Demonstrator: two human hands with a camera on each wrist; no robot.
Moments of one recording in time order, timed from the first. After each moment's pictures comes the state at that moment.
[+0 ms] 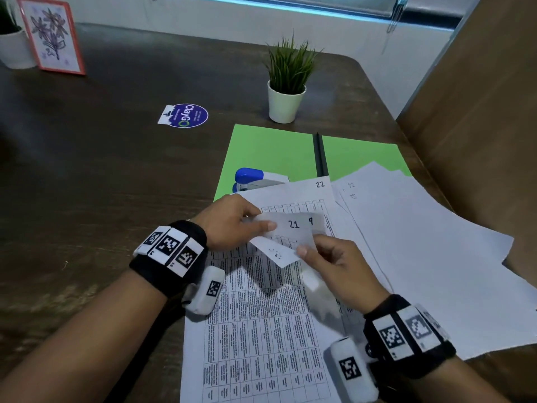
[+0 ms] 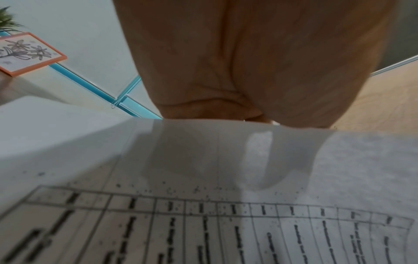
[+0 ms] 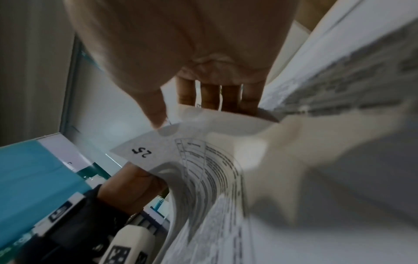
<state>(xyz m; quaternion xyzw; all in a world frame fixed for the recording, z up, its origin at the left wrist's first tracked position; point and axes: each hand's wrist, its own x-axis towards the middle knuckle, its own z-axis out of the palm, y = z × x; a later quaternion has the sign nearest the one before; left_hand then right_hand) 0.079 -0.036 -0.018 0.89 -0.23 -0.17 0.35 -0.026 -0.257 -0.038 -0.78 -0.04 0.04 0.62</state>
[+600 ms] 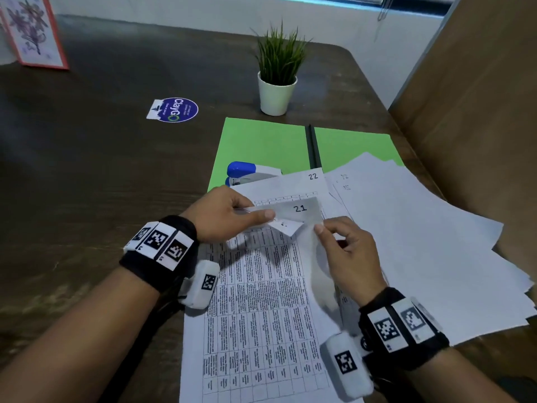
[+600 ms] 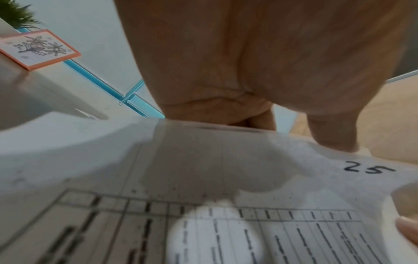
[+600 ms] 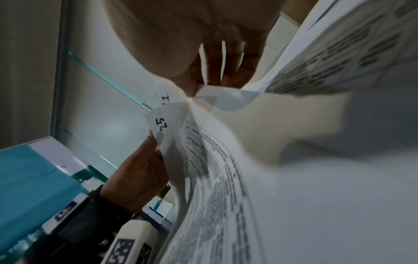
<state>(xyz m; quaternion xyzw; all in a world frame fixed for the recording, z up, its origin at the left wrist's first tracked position) 0.081 -0.037 -0.019 0.86 -0.22 -0.19 0.42 -0.028 -0.266 -0.050 -0.85 0.06 -0.17 0.50</state>
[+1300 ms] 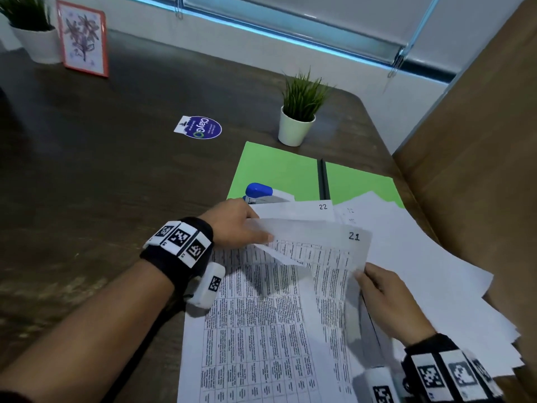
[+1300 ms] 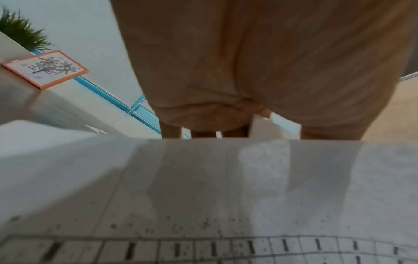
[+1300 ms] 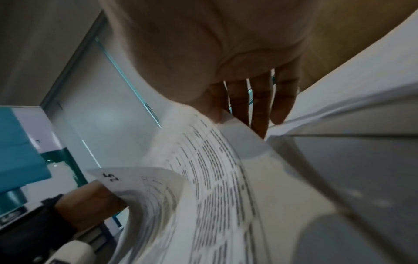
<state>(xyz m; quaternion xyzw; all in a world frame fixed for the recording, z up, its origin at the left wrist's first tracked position) 0.094 -0.022 -0.018 0.90 -0.20 -0.17 0.34 -0.048 -0.323 -0.039 -0.93 0.07 0.02 0.35</state>
